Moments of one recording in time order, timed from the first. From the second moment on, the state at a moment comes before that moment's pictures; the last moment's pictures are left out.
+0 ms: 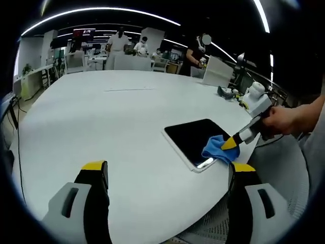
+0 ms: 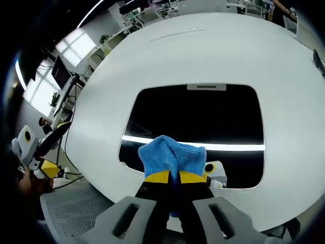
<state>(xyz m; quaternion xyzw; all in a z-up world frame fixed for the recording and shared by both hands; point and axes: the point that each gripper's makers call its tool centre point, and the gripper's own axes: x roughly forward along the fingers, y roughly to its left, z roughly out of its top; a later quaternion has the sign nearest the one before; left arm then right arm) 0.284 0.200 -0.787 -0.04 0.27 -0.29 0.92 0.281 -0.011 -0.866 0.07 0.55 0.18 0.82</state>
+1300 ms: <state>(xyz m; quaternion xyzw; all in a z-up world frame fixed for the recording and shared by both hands) 0.280 0.213 -0.782 -0.03 0.26 -0.28 0.92 0.321 -0.017 -0.866 0.05 0.53 0.17 0.83</state>
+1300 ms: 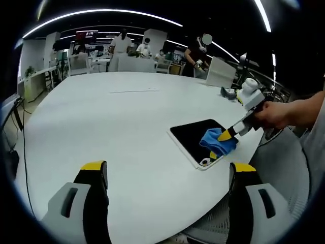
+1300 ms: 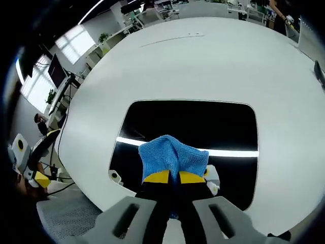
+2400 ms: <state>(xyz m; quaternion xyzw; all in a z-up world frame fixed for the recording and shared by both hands) 0.281 0.219 -0.779 -0.02 0.26 -0.27 0.93 0.403 -0.020 -0.866 0.02 0.52 0.14 0.84</state>
